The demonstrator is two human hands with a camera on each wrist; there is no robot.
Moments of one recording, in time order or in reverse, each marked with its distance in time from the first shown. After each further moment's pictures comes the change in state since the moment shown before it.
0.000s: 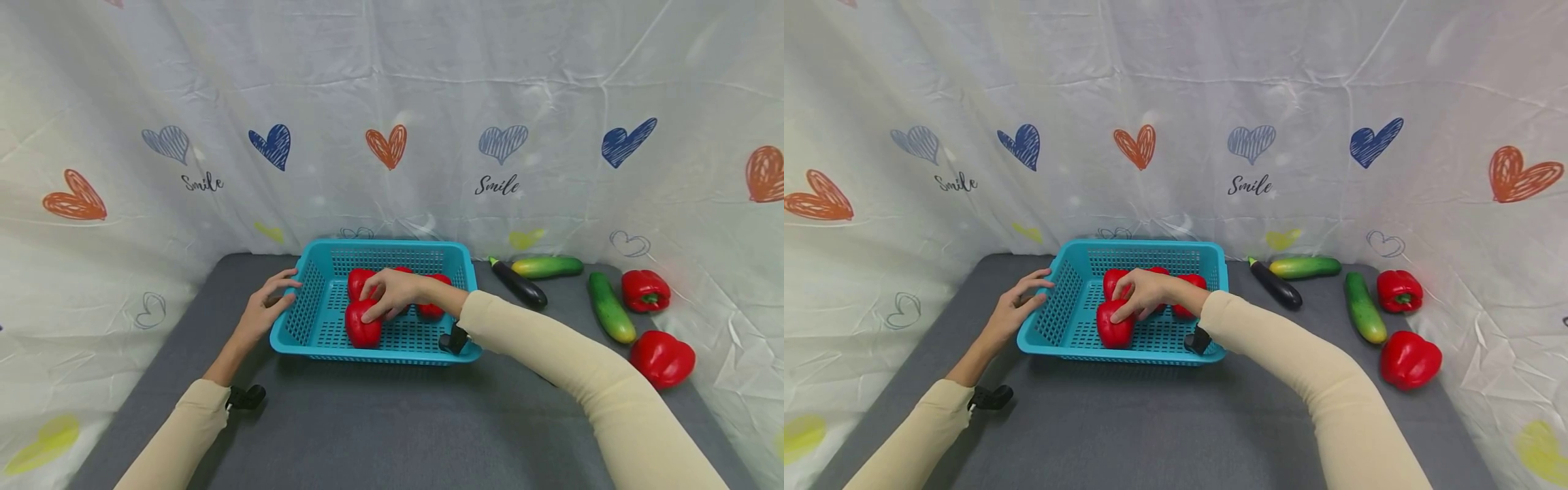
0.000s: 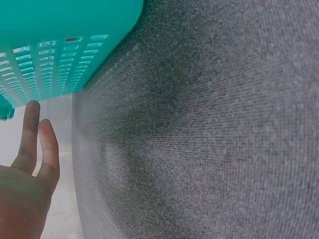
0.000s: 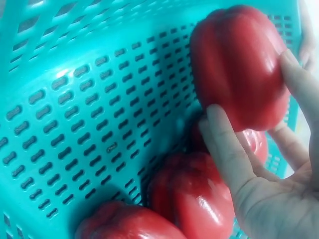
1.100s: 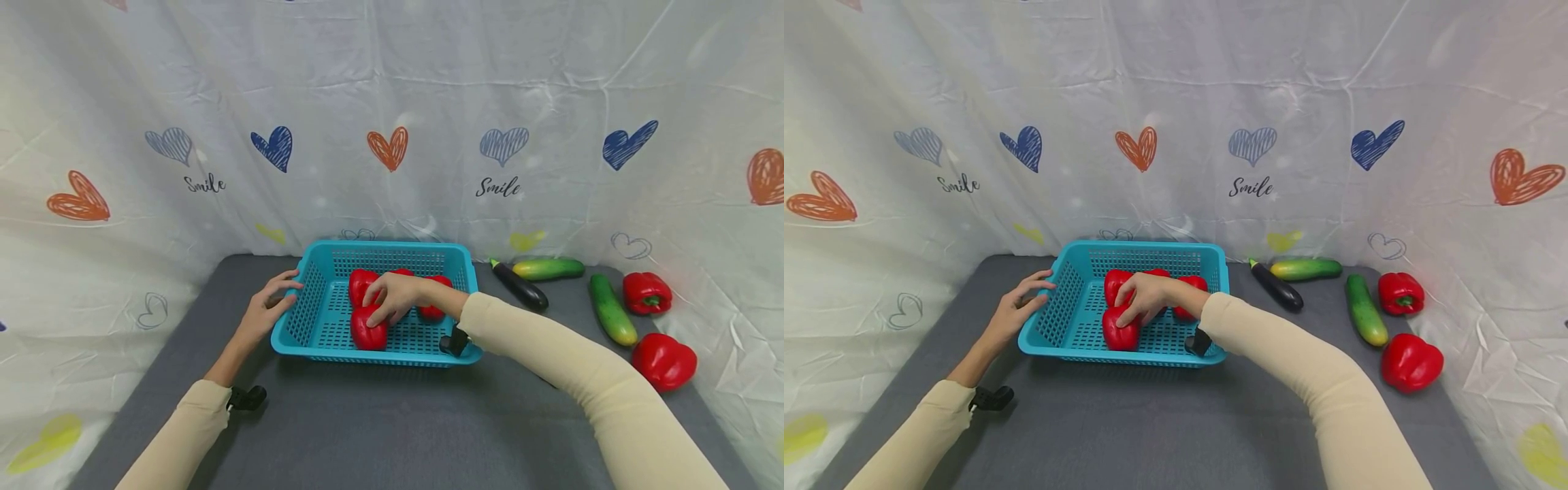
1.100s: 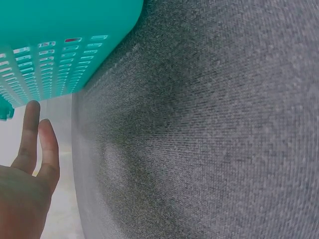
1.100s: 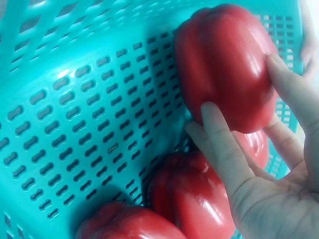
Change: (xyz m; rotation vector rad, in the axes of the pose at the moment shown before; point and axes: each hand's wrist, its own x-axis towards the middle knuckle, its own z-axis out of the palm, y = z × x) left_hand -0.001 -0.001 0.000 -0.006 0.002 0.010; right_hand -0.002 -0.001 0.001 -0.024 -0.019 0.046
